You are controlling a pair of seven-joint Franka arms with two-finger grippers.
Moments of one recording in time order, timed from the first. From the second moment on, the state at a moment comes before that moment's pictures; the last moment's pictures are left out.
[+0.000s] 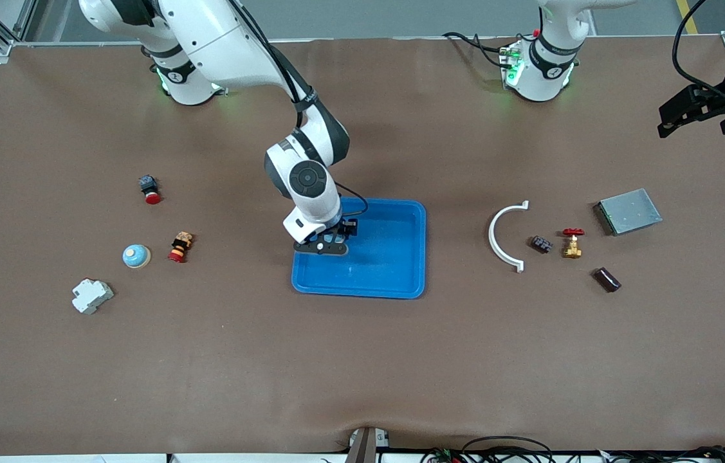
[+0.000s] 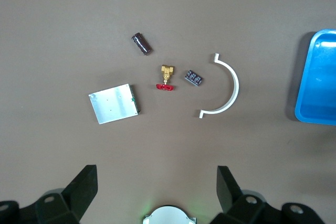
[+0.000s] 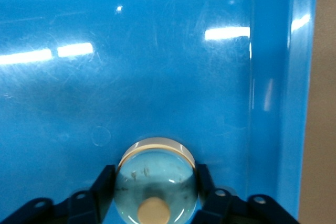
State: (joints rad) left arm 0.03 -0.10 -0.09 -1.58 0.04 1.43 -0.08; right arm 0.78 0.69 -0.08 -1.73 0.16 2.41 0.69
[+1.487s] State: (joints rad) left arm 0.03 -0.10 -0.09 -1.58 0.04 1.43 -0.08; right arm 0.26 0.32 -0.12 -1.83 0.15 1.99 -0.06
